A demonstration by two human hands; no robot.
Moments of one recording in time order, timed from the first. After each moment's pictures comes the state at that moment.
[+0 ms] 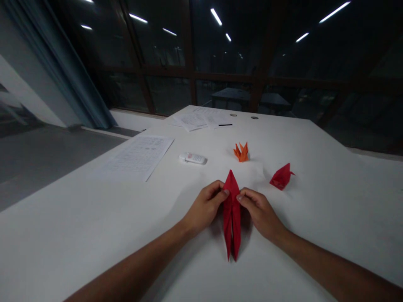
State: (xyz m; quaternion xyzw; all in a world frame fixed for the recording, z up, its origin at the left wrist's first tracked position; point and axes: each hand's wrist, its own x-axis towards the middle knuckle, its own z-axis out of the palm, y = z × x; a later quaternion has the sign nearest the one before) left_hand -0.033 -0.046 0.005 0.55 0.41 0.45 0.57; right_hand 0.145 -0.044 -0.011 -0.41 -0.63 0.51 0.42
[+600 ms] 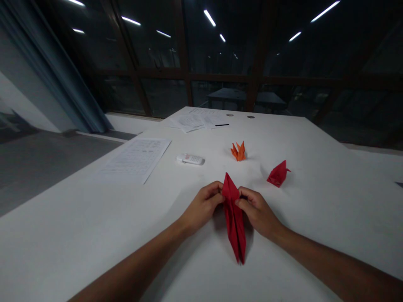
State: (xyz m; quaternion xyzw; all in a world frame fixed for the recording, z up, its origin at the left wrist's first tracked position) left_hand -0.036 -0.045 0.011 0.54 0.37 0.44 0.62; right_hand 0.145 -0.045 -0.011 -0.40 -0.64 0.50 0.41
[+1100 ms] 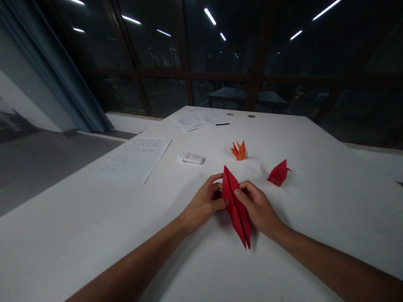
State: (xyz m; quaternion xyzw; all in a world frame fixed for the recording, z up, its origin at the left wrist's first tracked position) left_hand -0.037 -0.044 0.004 0.48 0.32 0.46 0.68; right_hand 0.144 -0.042 -0.017 -0.42 -0.61 0.48 0.46
